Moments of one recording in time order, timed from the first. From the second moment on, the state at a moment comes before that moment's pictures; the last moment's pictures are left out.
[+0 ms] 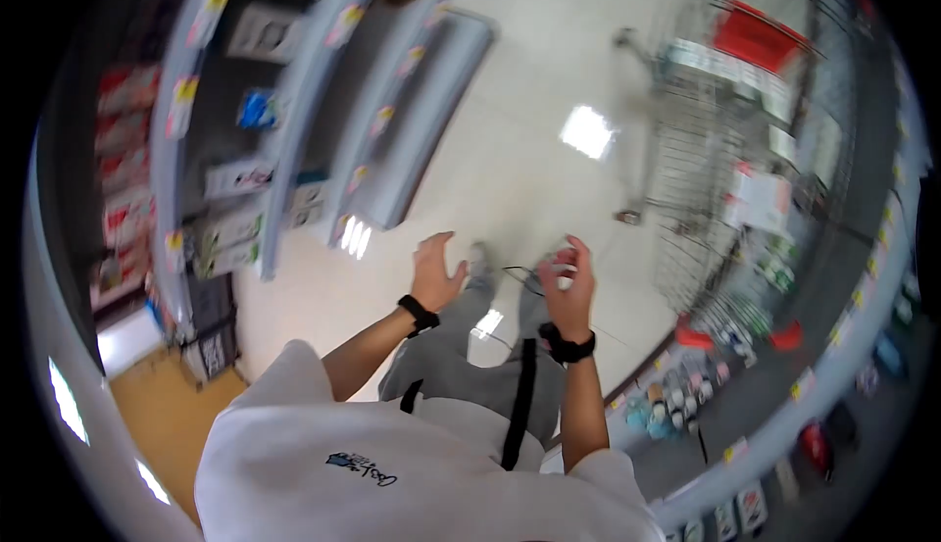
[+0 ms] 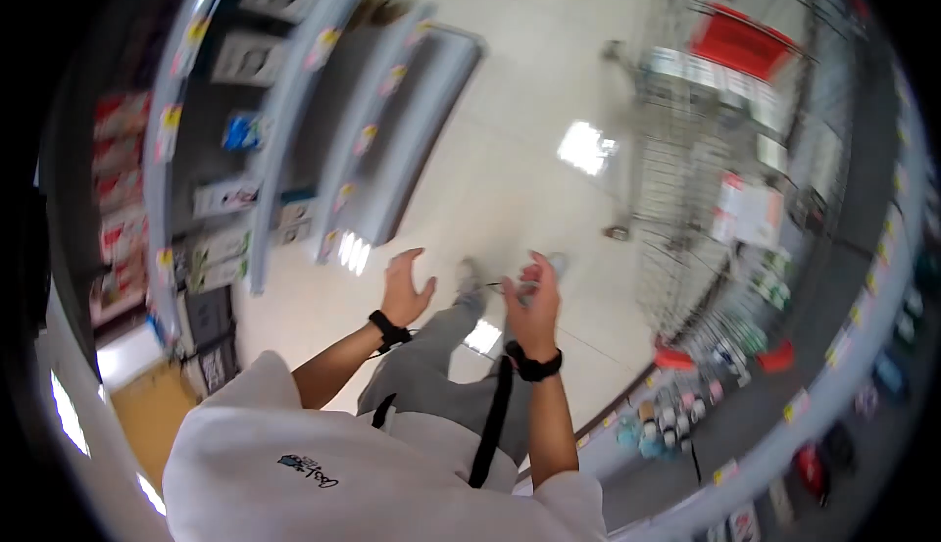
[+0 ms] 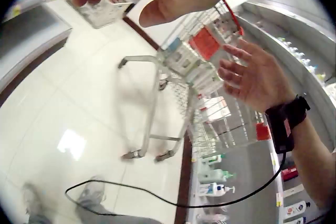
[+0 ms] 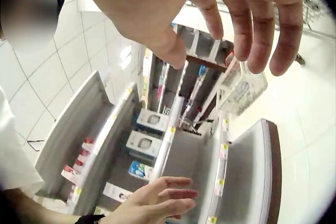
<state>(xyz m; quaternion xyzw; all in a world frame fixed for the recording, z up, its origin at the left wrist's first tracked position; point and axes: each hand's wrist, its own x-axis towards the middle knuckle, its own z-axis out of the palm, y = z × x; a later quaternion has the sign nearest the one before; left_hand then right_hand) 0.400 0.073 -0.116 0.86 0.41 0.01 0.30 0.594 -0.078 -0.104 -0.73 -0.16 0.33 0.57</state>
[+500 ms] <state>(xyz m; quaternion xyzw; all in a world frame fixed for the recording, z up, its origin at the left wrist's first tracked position) 0.758 0.032 0.015 0.81 0.18 0.09 0.55 0.788 -0.171 0.035 -0.77 -0.06 0.14 0.62</state>
